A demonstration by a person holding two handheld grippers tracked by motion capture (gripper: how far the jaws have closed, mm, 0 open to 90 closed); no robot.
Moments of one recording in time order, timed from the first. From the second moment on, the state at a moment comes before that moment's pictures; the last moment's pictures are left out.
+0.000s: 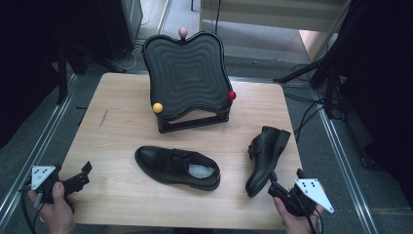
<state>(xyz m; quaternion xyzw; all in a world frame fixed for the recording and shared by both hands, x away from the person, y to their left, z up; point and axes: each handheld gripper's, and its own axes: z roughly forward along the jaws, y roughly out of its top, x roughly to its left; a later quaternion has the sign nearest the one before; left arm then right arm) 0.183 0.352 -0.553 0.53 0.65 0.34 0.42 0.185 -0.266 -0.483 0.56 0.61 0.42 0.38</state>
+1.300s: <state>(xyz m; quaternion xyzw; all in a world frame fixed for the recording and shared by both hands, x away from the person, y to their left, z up) 0.177 0.238 -0.507 0.60 0.60 0.28 0.46 0.178 -0.212 -0.482 0.52 0.65 0.44 0.35</state>
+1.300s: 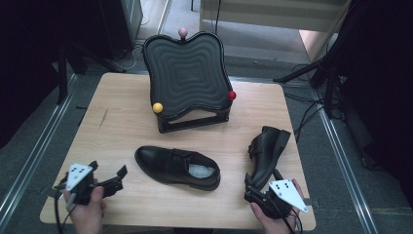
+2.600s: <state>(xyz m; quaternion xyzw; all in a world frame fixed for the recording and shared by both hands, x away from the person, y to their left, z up) 0.198 0.057 -0.494 0.68 0.54 0.24 0.43 0.177 -0.216 -0.490 0.51 0.66 0.44 0.35</state>
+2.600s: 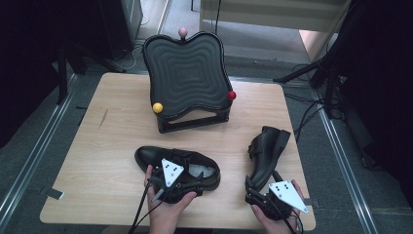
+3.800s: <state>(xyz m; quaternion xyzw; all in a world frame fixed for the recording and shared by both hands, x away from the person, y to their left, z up) 0.184 0.124 -0.485 0.67 0.54 0.26 0.43 0.178 -0.222 -0.493 0.51 0.66 0.43 0.35</state>
